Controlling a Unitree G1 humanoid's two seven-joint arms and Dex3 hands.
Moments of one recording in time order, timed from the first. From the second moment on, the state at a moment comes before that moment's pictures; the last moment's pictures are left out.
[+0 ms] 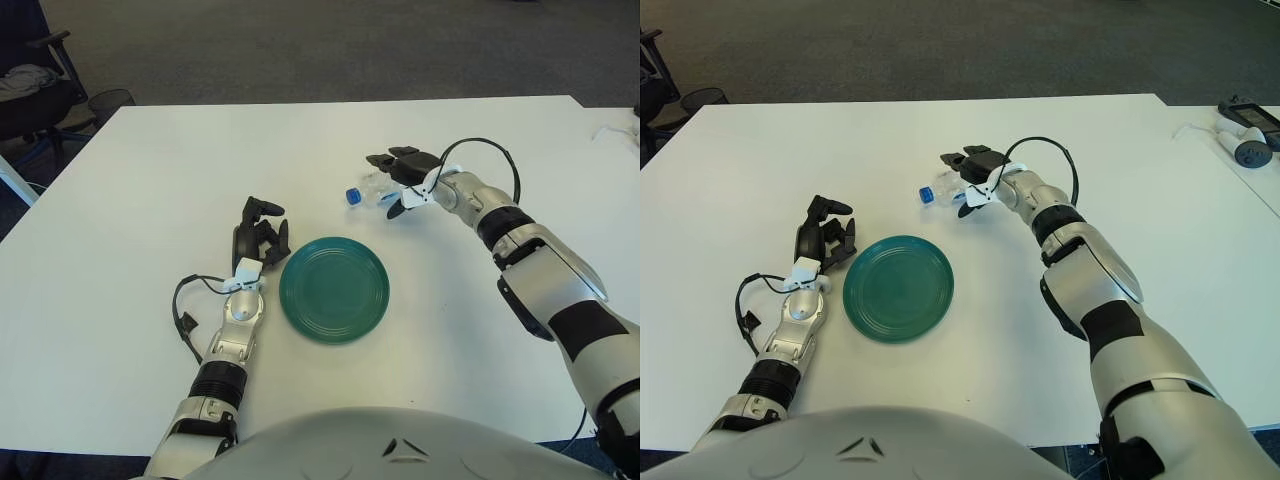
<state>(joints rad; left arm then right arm) -0.06 0.01 -0.04 0.47 0.19 -0.38 0.31 -0.98 -0.30 0.63 1.19 -0.80 -0.46 -0.02</state>
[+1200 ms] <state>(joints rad) -0.04 -0.02 -0.05 0.45 0.22 -0.35 0.37 -0.98 -0.27 0.69 1.23 -0.82 -0.45 -0.07</state>
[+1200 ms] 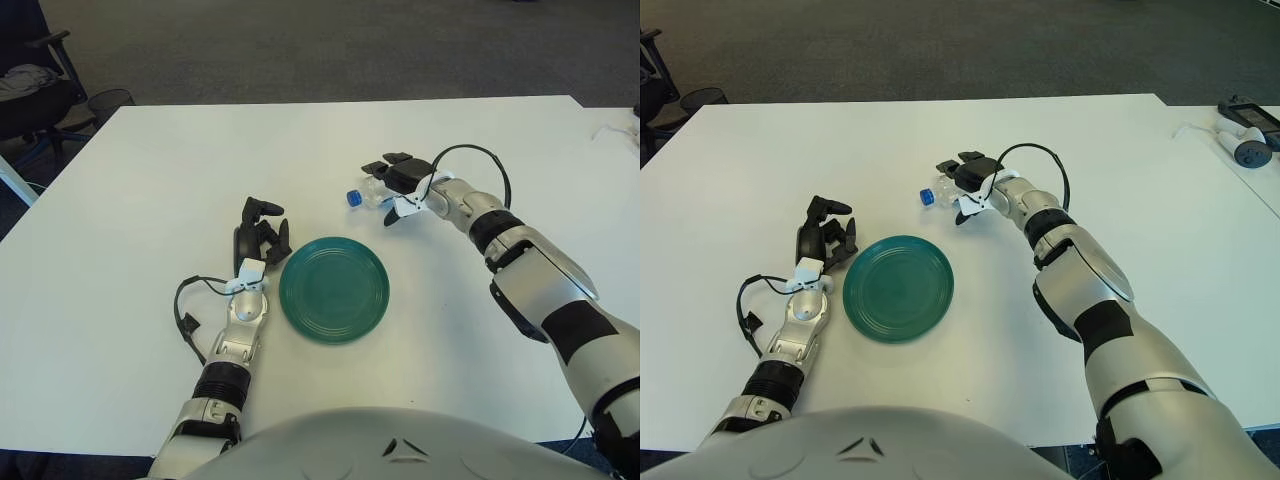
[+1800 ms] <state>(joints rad) -0.03 -0.02 -0.05 0.44 0.21 -0.34 0.37 -0.97 -0.28 0.69 1.24 -0.81 -0.43 -0.06</state>
